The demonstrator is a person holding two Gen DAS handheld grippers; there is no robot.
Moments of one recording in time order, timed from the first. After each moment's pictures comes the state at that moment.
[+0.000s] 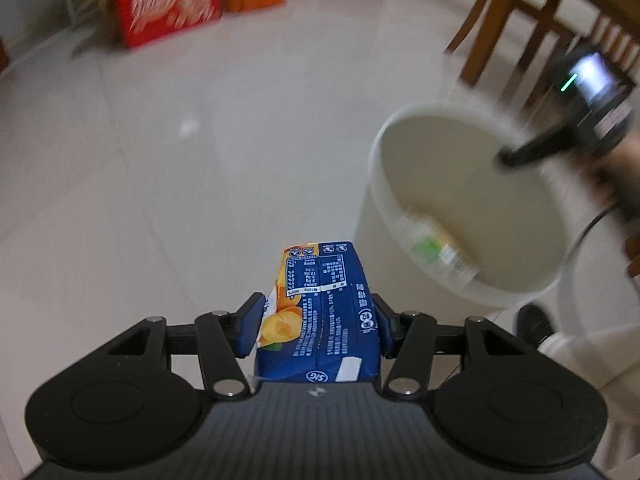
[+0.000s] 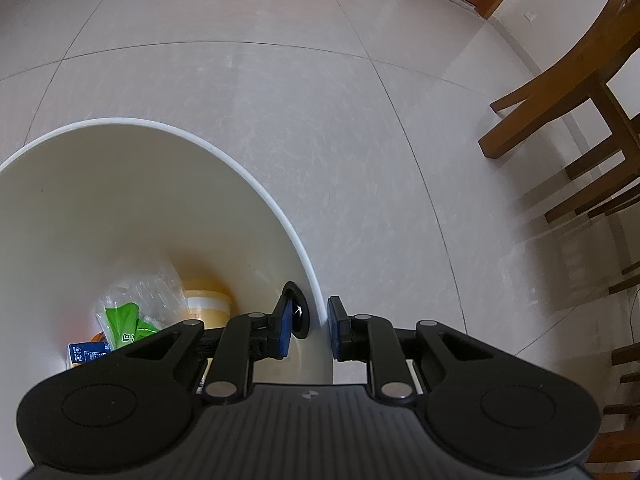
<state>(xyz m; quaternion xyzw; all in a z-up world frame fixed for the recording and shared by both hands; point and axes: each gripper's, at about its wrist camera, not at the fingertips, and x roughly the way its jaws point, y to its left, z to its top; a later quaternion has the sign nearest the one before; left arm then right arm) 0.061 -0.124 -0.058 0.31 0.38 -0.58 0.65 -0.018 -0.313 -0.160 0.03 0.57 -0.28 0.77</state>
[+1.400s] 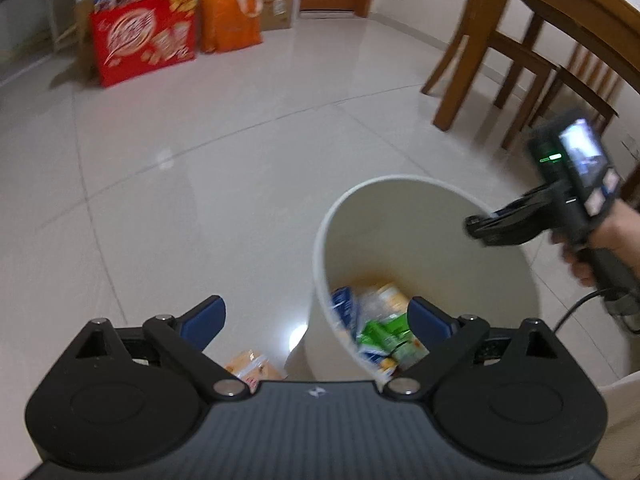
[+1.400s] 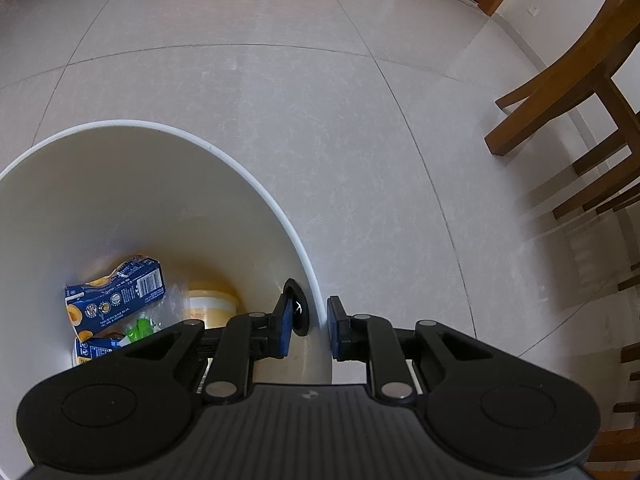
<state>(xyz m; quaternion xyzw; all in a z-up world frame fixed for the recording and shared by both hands) 0.067 -0.156 -0.068 0.26 0.37 -0.61 0.65 -0.023 -0.316 -0.160 0.04 0.57 -0.27 0.78</state>
